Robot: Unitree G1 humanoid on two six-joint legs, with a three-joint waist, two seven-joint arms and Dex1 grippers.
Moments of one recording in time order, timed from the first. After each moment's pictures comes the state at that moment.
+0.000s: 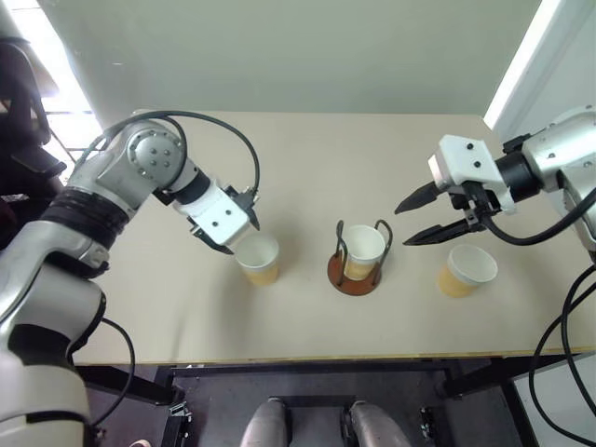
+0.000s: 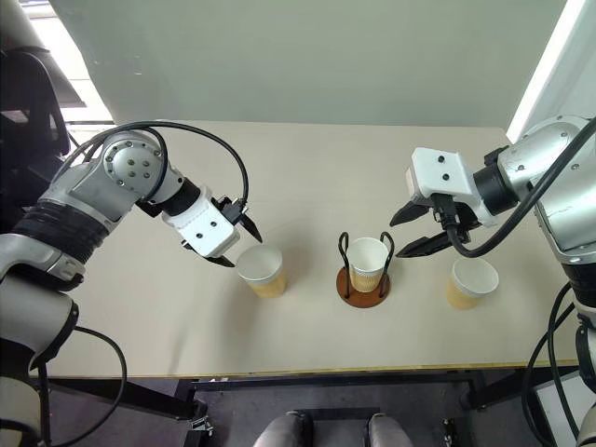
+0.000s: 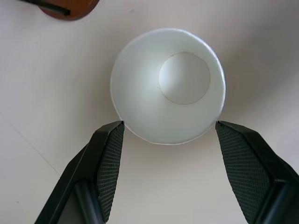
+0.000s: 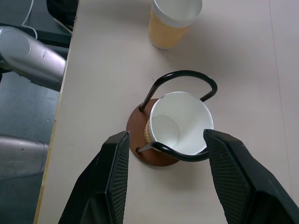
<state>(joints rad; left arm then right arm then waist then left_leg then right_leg) -1.30 0.95 -0.81 0.65 -0.08 -0.69 -1.58 -1.04 -1.00 0.29 -0.15 0.21 0.61 1.58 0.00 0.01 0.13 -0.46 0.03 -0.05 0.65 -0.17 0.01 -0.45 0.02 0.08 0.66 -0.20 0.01</state>
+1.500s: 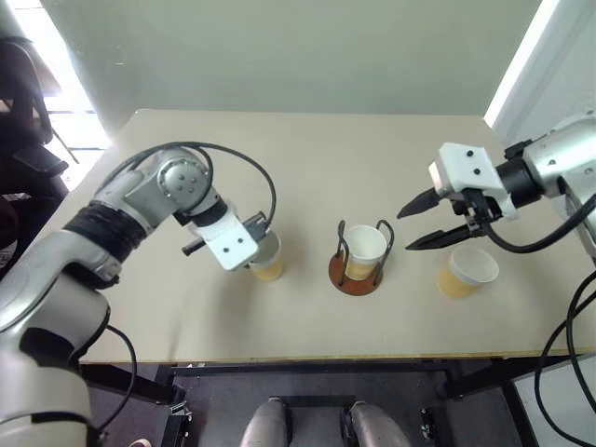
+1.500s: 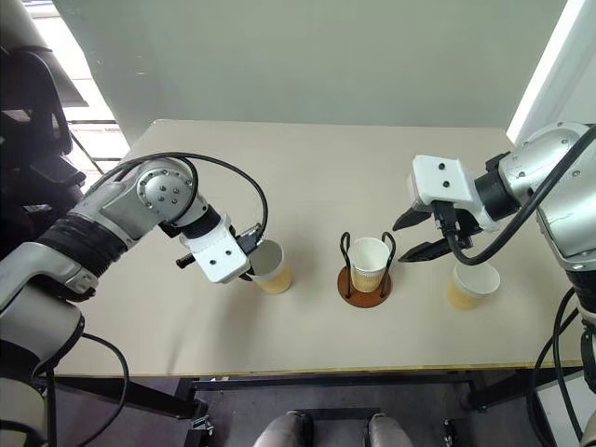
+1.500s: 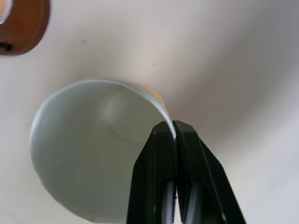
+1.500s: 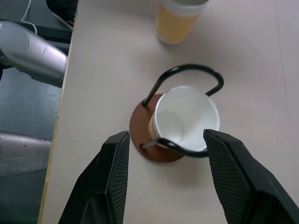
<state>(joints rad) -1.28 0.92 -0.91 0.60 -0.08 -0.68 -1.58 -0.99 -1.02 0.29 -0.19 0.21 0.62 1.57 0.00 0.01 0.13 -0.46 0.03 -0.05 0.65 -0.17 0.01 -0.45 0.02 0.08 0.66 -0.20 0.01</state>
